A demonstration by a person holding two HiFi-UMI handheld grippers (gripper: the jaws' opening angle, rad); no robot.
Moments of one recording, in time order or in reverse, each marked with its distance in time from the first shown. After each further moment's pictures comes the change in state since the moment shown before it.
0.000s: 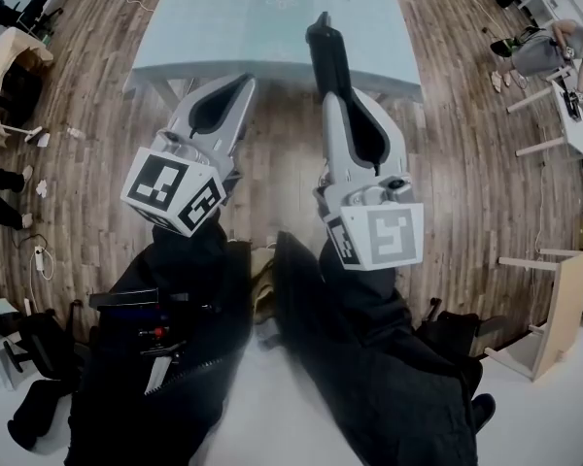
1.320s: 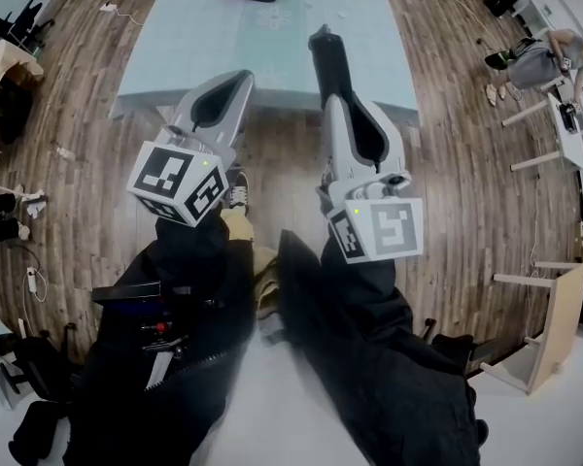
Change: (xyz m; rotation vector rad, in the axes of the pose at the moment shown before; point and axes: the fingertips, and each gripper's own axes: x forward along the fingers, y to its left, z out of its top) left arm 0.088 0.076 -0.033 0.008 -0.020 0.031; right arm 0.080 -0.059 -0.055 0.011 0.005 -0.012
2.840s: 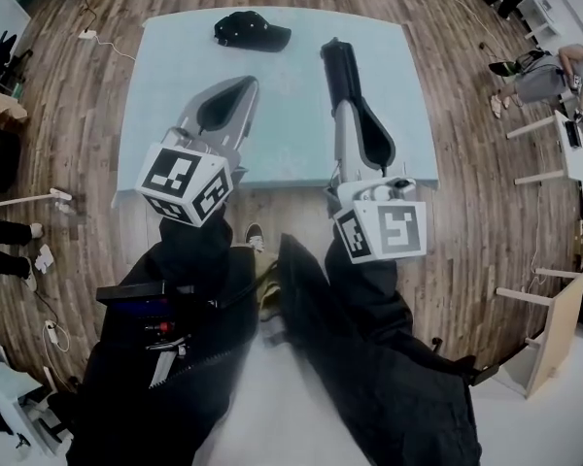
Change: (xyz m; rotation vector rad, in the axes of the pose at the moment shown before) left arm 0.225 0.248 -0.007 -0.033 0.069 -0.065; right arm 0.304 -0.100 -0.069 0.015 0.051 -0.106
